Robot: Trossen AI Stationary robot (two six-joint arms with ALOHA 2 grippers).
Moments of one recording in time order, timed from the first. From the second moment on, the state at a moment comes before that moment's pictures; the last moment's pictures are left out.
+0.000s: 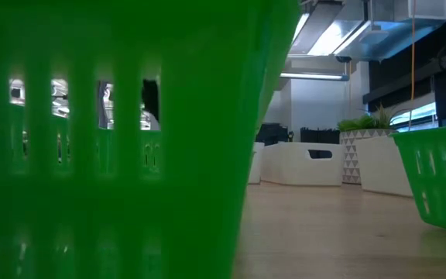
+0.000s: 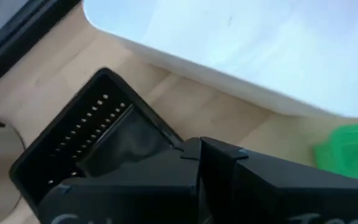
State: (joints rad) left arm 0.19 1.66 1.14 -0.64 -0.46 -0.58; right arm 1.02 0.35 0.71 -0.34 0.86 -0.25
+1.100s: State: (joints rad) left arm 0.22 1.57 1.19 -1.11 -0.56 -0.76; right arm 1.02 0.35 0.71 -0.34 0.87 -0.27
